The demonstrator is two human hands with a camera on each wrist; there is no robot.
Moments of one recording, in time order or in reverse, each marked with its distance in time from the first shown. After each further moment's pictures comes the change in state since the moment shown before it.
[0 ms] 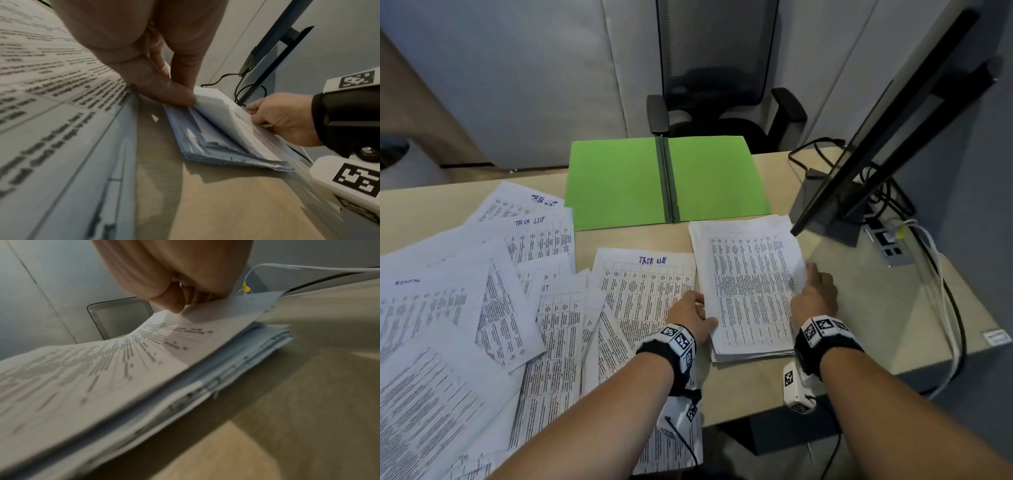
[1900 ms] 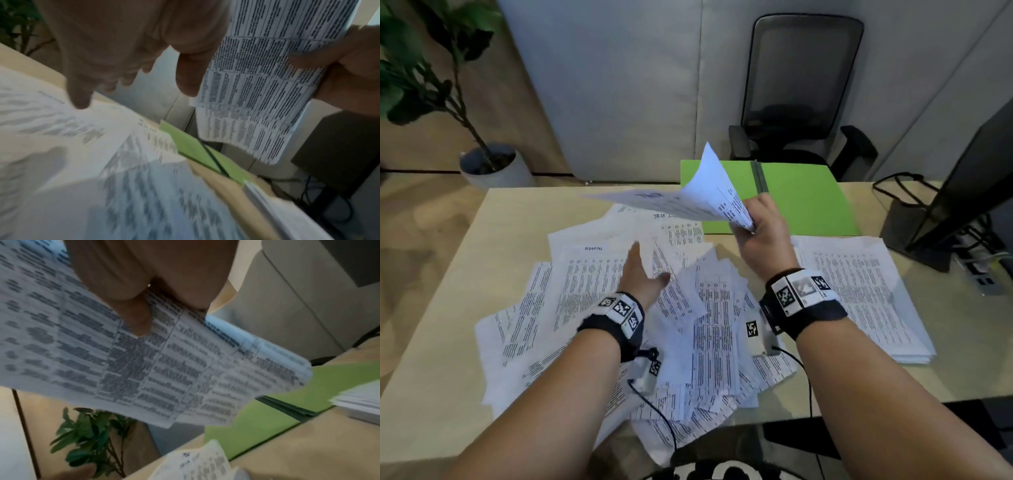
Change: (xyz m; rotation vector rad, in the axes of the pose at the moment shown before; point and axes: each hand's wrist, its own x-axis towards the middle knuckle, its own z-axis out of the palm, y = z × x) left_hand -0.055 -0.142 -0.277 -0.144 0.315 0.000; right_hand -0.175 -0.311 -0.019 0.674 0.253 -1.002
